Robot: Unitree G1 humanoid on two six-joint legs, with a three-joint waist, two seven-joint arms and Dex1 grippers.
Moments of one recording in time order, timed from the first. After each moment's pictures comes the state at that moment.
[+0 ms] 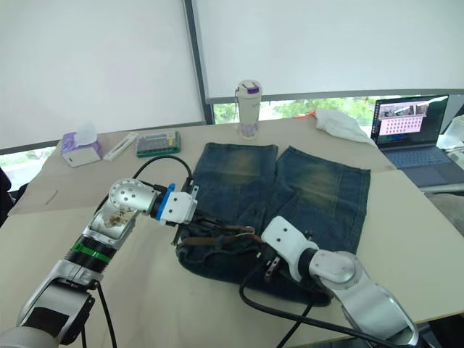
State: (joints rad) left arm -0.74 0.55 -0.30 0.30 -0.16 -0.26 -1.43; right arm -0.15 -0.69 0.21 -0.80 0.20 1.01 0.51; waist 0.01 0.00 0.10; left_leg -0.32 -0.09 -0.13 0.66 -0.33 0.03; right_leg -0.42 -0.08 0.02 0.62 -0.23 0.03
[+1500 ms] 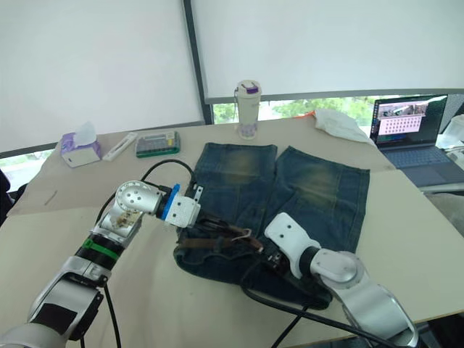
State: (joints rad) left arm -0.72 0.48 -0.31 0.40 -0.12 -0.40 -1.40; right arm -0.14 -0.64 0.18 -0.80 0.22 1.03 0.46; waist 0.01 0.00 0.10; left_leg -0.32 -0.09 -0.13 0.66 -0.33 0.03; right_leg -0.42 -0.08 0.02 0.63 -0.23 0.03
